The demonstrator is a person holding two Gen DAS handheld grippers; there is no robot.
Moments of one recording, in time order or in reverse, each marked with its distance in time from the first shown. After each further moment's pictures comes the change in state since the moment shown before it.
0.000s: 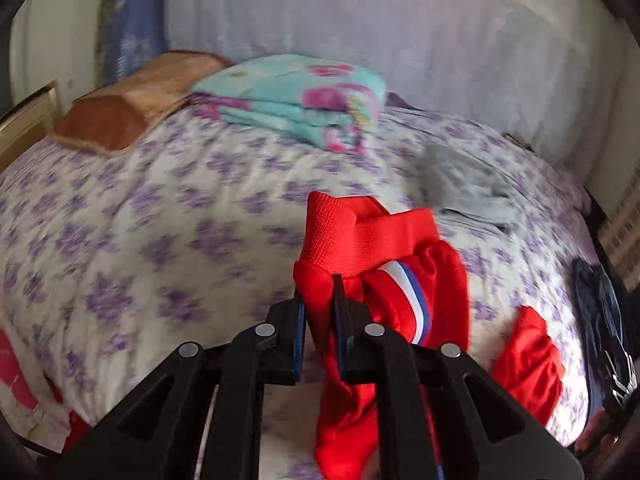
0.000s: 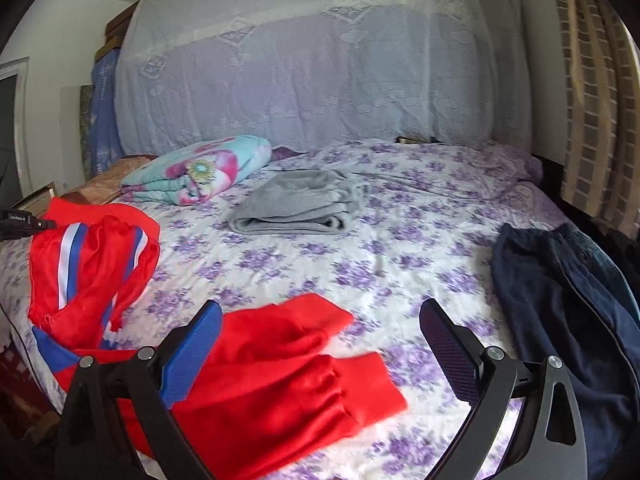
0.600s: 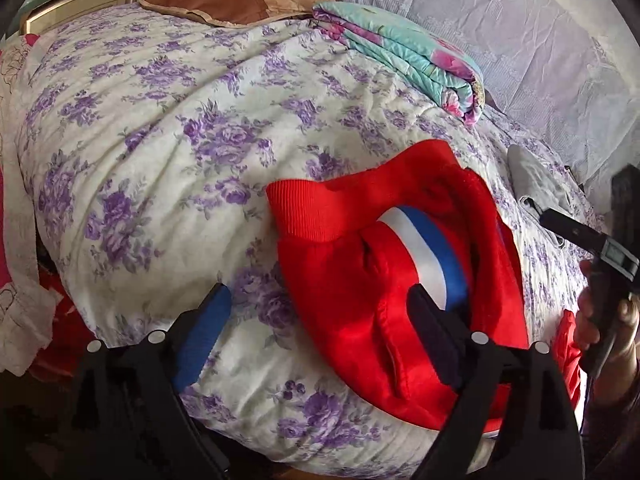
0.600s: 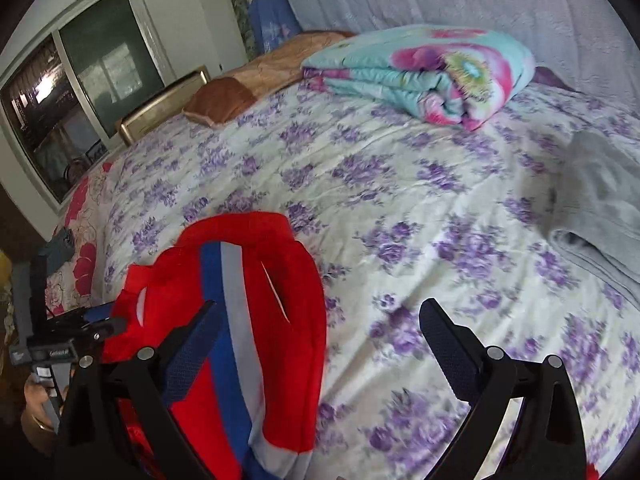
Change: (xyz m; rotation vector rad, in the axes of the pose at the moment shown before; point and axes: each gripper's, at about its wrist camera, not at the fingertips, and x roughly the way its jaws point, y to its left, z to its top) left arm 0.033 0.107 -0.088 -0.245 0.121 0.014; right arm 0.246 0.246 0.066 -0.261 0.513 0.568
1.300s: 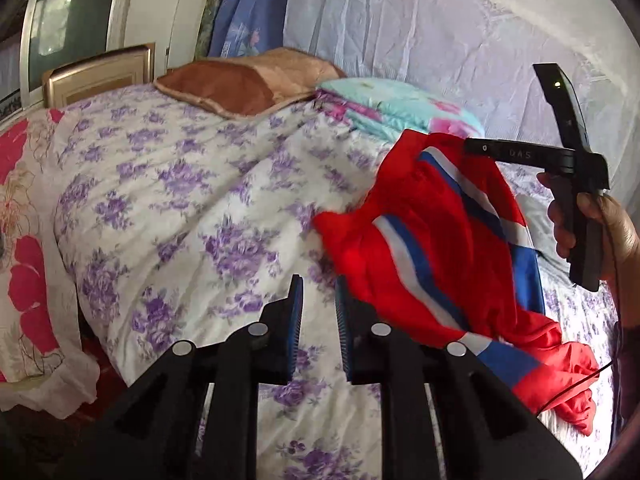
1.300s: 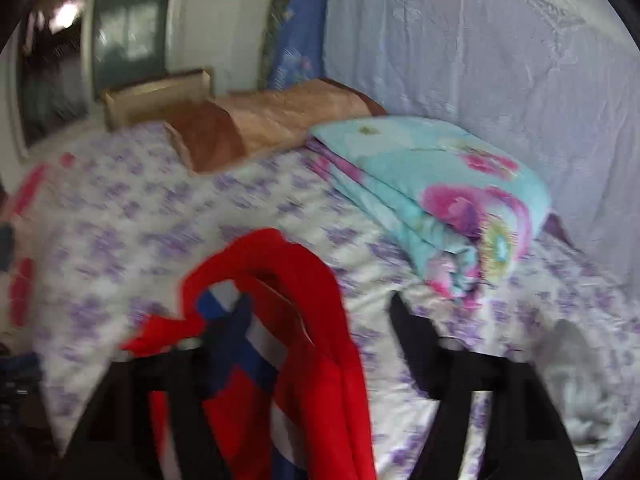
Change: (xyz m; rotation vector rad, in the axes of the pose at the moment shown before) left arm -0.035 -0.018 0.029 0.040 -0.234 0.094; right arm 0.031 0.039 0.135 -0.300 -0.155 -0.408
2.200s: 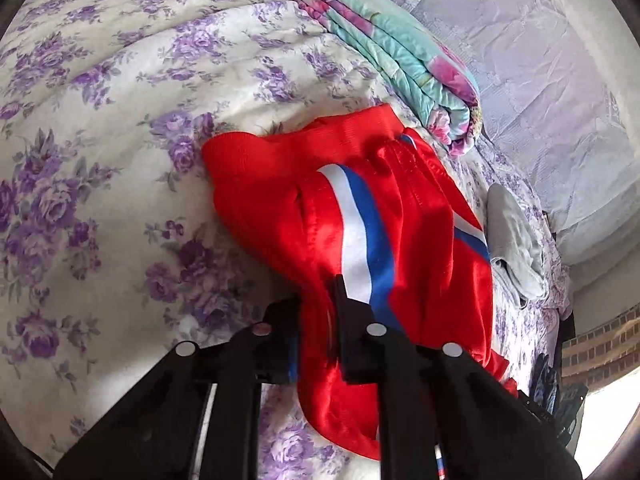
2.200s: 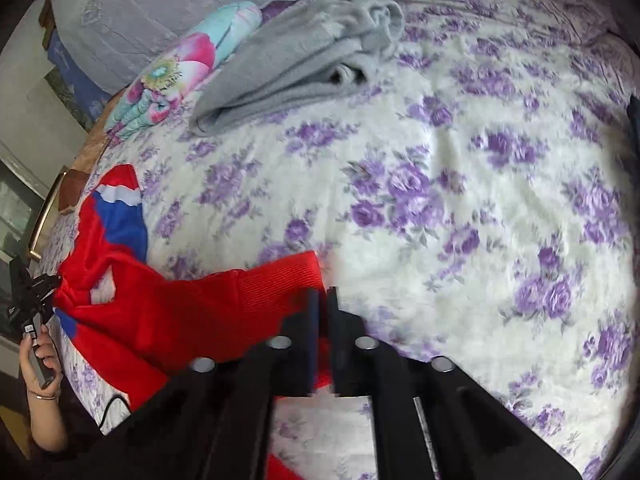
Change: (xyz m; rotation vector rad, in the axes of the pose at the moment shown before) left arm 0.126 -0.025 0.027 -0.245 0.306 -0.278; right arm -0.161 -0.220 -0.382 0.842 0.137 0.145
